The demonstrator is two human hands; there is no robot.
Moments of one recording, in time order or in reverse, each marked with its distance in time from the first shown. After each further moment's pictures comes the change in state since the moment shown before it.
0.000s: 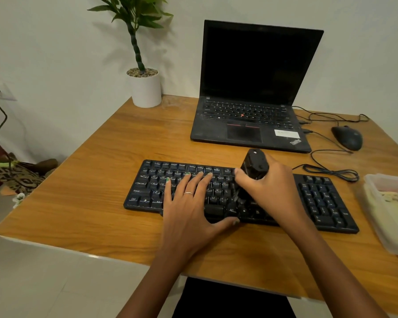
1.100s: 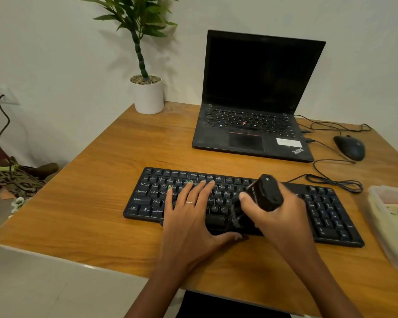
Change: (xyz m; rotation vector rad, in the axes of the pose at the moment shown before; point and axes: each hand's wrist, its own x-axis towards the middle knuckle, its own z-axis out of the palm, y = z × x) left_hand -0.001 -0.001 -0.001 -0.048 -0.002 0.011; right_hand -0.033 -0.001 -0.004 0.275 -0.057 0.152
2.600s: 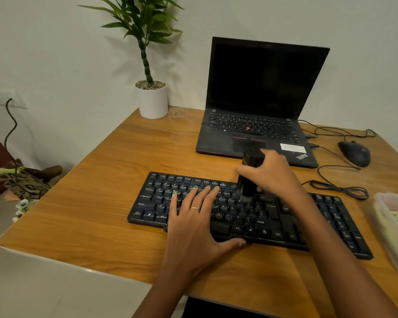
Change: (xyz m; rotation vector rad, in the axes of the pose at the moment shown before) left_hand 0.001 0.000 0.000 0.053 0.019 0.014; right_hand 0.098 -0.007 0.006 -0.321 -0.095 -0.013
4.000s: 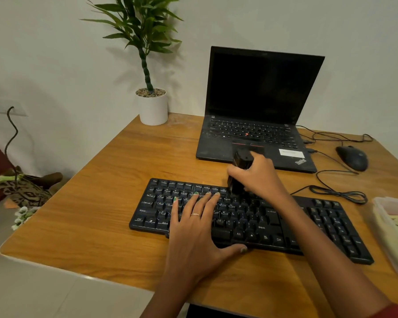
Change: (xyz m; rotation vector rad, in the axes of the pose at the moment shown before) left_hand 0.000 -0.001 0.003 0.020 0.010 0.003; right_hand 0.013 -0.002 0.015 0.046 0.034 -0.104
